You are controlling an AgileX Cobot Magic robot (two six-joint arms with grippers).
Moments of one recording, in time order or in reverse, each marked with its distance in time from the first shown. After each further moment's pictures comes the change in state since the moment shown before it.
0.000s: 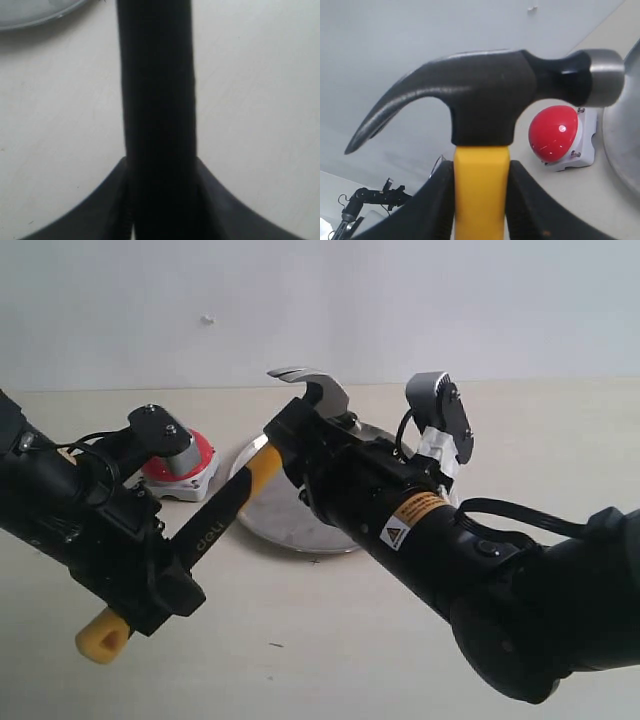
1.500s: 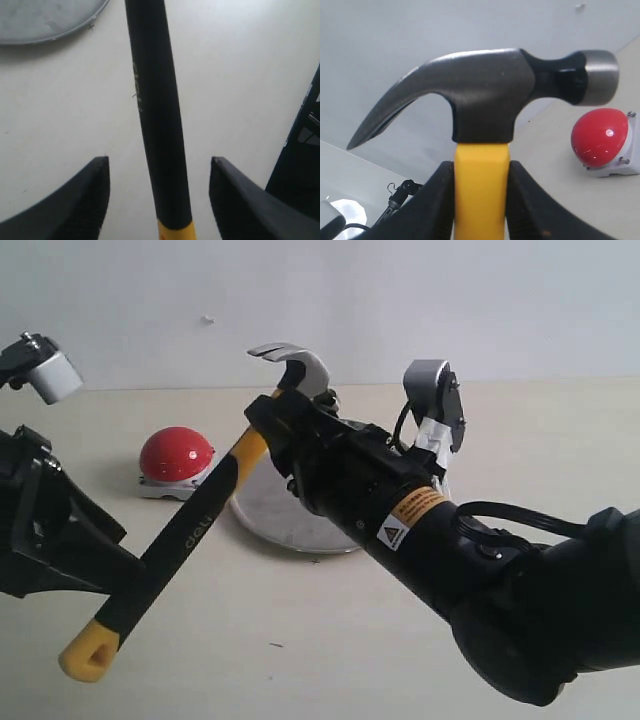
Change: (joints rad) left arm 0.205 -0.239 -0.001 -0.130 0.283 0.101; right arm 0.000 0.000 0.000 -0.088 -0.106 0.033
